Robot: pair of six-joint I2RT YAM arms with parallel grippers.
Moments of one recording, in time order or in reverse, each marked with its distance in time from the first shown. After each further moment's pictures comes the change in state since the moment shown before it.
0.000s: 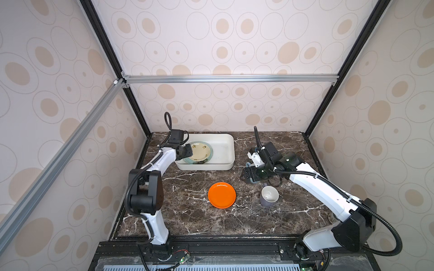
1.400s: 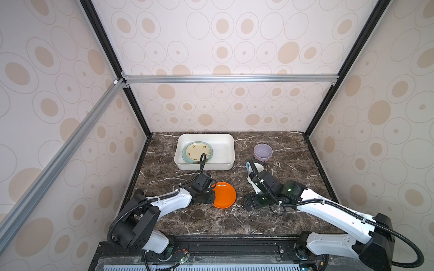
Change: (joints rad) left arm -0.494 -0.257 -0.663 0.188 0.009 -0.141; right arm 0.260 -0.226 -0.370 0.106 0.134 0.190
